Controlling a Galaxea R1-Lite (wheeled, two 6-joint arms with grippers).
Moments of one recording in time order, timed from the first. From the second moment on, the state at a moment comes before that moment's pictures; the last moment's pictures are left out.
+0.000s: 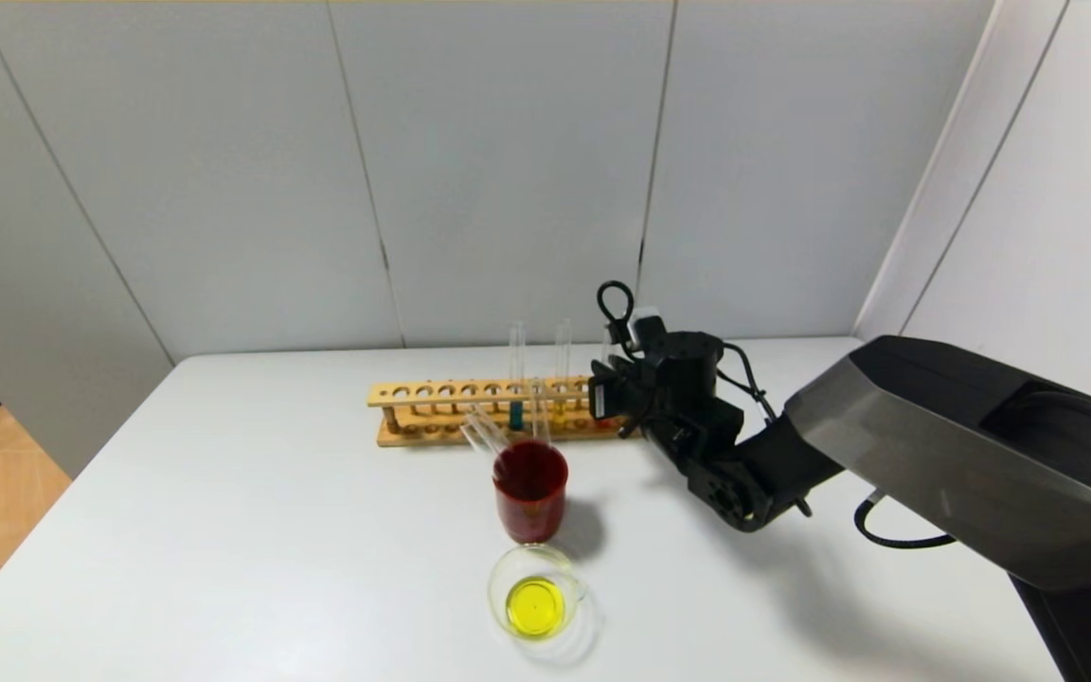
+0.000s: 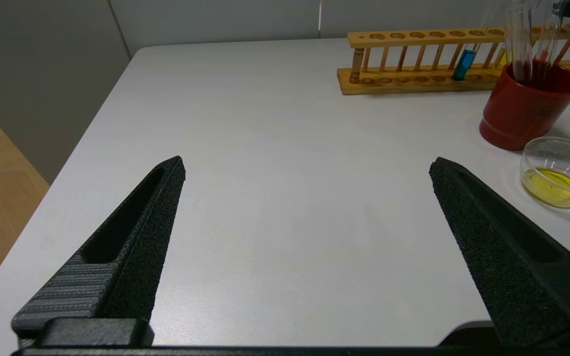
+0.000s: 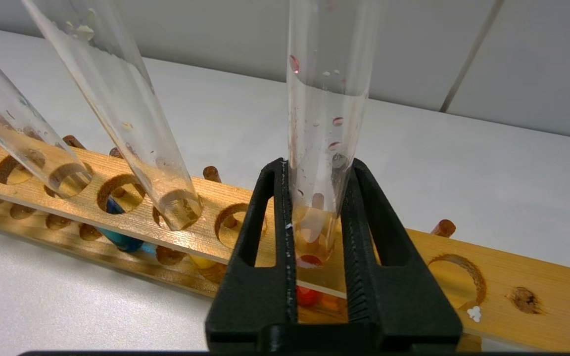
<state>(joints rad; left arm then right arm) 0.00 0.00 -0.01 0.01 0.00 -0.01 0.53 2.44 -1.26 -0.99 -0.20 0.04</state>
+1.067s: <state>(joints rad) 0.00 0.00 -0.01 0.01 0.00 -0.01 0.53 2.16 -1.26 -0.99 -0.15 0.04</state>
